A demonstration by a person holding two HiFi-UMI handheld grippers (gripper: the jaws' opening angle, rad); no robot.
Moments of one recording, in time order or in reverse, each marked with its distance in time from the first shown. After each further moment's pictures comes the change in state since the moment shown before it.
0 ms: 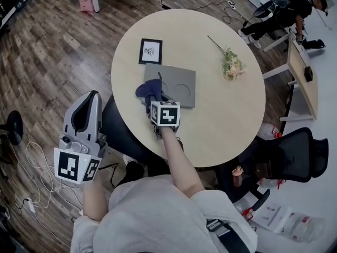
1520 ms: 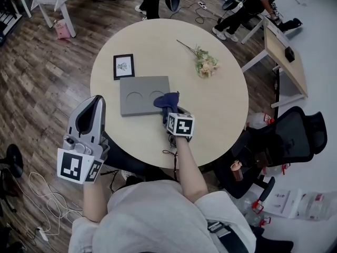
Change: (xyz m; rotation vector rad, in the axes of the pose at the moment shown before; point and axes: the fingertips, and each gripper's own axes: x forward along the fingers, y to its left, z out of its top) left arm 0.054 -0.081 0.011 0.007 -0.036 -0.205; right arm -0.086 -0.163 -0.024 0.128 -0.086 -0.239
